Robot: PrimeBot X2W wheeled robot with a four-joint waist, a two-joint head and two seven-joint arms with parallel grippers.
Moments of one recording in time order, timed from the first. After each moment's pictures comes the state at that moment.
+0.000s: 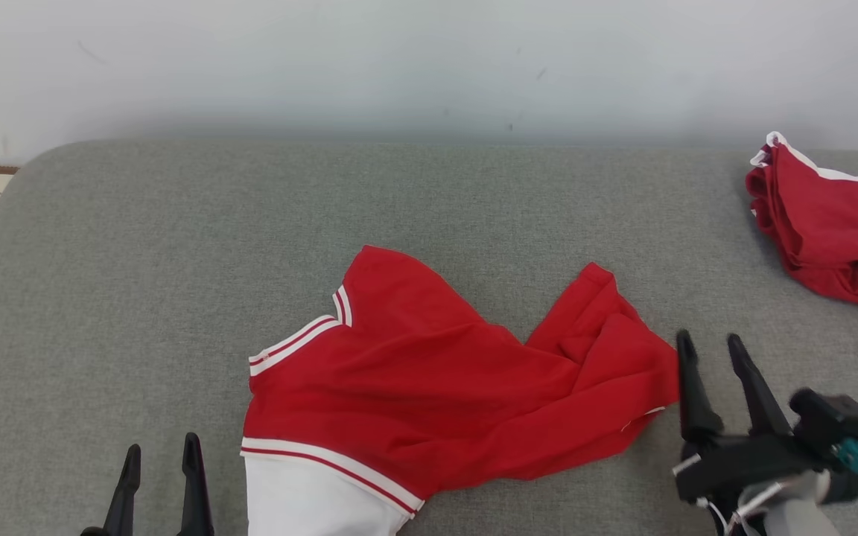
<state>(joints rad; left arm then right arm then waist) 0.01 0.05 0.01 -0.01 -0.27 0.06 -0.26 -0.23 -0.17 0.20 0.29 0.38 0.13 -0.26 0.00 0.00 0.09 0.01</state>
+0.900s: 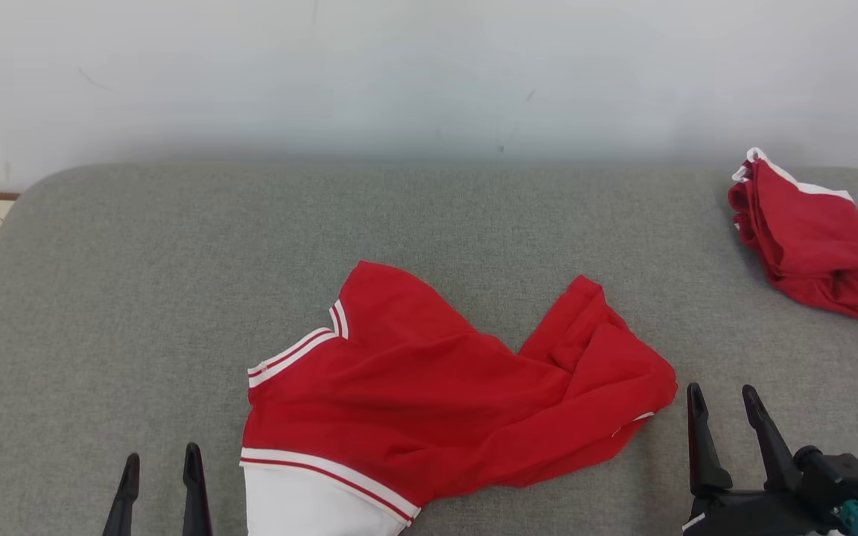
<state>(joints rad) 0.04 0.05 0.01 -0.05 -0.23 0.07 -0.26 -0.06 -0.13 0.12 0.17 0.23 0.13 -0.26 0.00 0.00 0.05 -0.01</state>
